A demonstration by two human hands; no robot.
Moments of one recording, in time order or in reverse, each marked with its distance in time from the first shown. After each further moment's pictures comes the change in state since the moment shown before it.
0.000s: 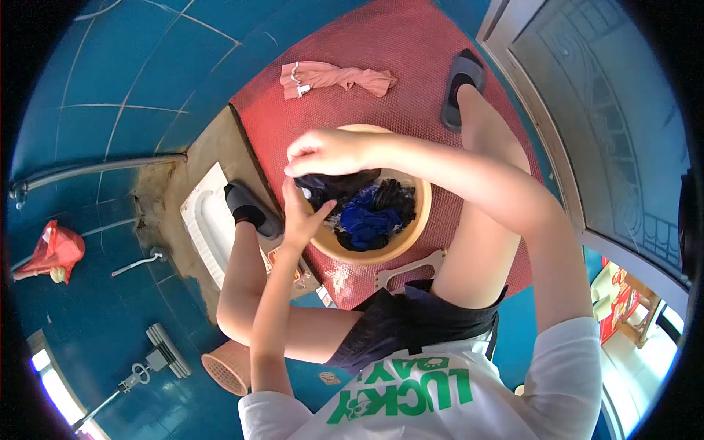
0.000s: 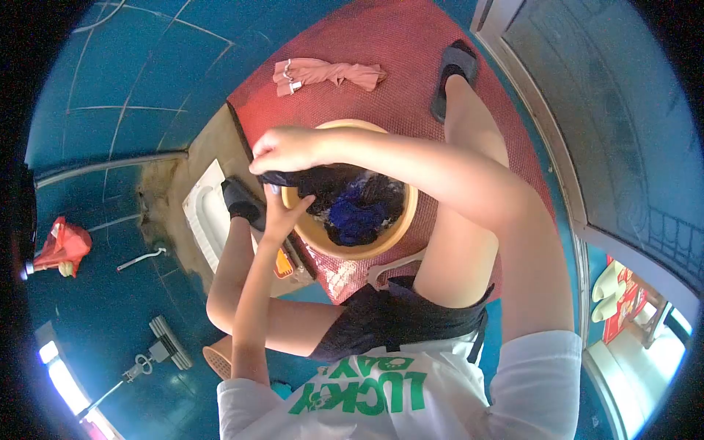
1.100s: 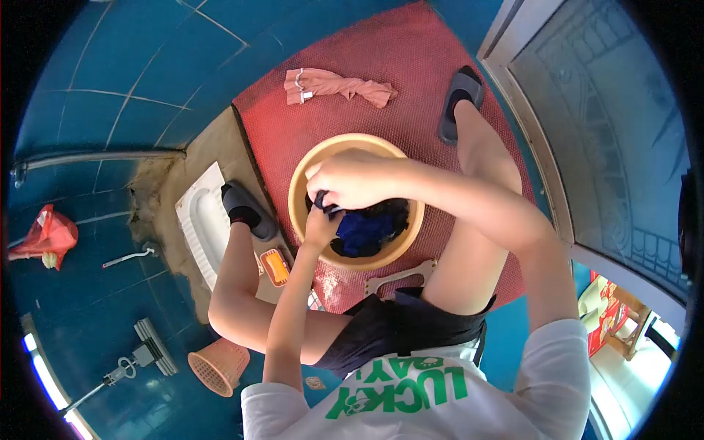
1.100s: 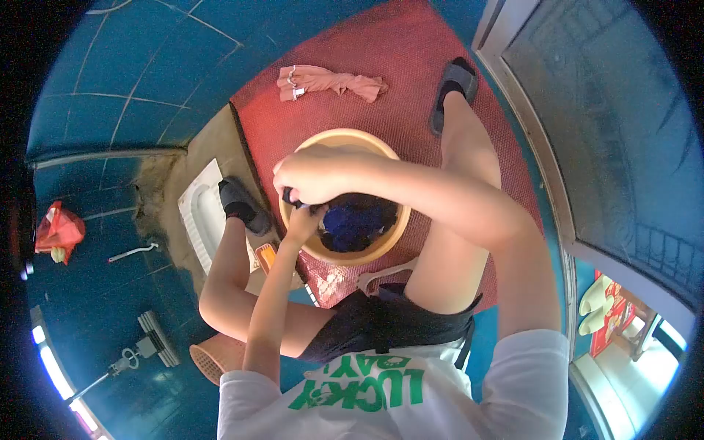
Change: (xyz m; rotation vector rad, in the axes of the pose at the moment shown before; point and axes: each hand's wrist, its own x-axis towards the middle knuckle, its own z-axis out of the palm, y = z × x) left_hand -0.025 -0.029 0.056 -0.058 -0.162 -0.204; right_hand -0.030 -0.011 0.011 -0.542 -0.162 -0.146
